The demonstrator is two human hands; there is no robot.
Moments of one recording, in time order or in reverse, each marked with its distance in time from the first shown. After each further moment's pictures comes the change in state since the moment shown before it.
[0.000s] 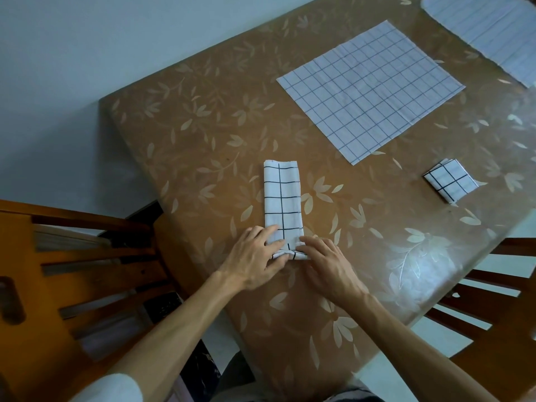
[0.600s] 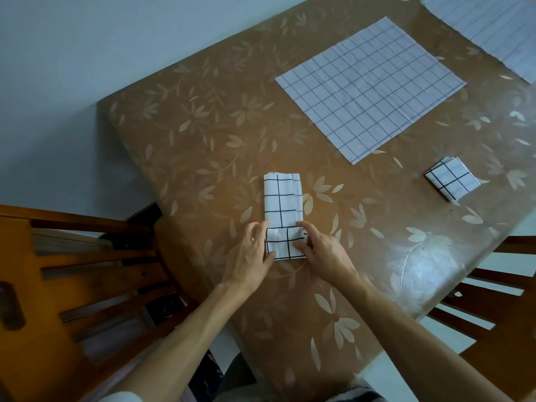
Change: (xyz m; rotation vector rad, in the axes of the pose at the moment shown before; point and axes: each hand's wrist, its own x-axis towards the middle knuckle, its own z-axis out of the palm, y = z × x) left_hand 0.000 0.008 0.014 -0.218 0.117 -0.349; right_hand 0.040 -0.007 -0.008 0.203 -0.096 0.339
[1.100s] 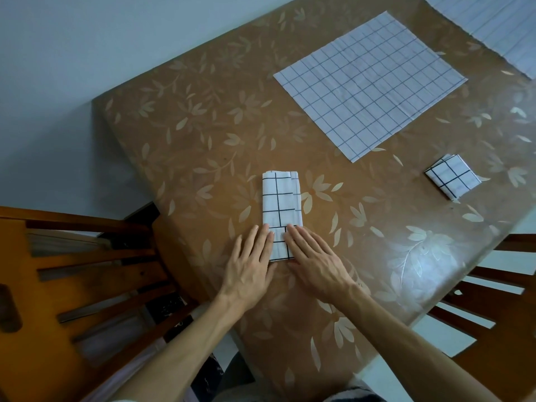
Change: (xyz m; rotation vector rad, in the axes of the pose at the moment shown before) left_hand -0.020 -0.020 0.020 0.524 -0.042 0.208; right_hand -0.017 0.020 0.031 -0.509 0.028 -0.373
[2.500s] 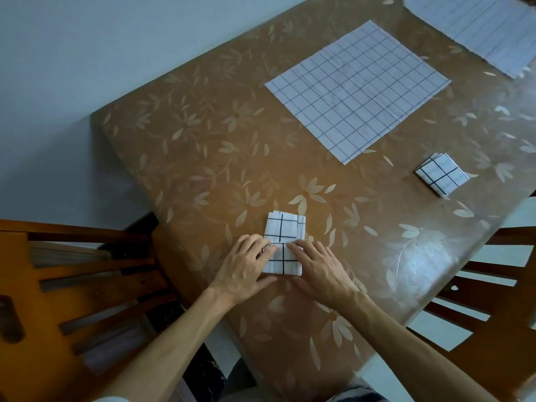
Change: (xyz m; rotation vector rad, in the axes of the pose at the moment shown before) left_hand 0.009 -0.019 -0.020 -0.113 0.098 0.291; right_hand -0.015 -0.003 -0.019 0.112 0.055 0.049
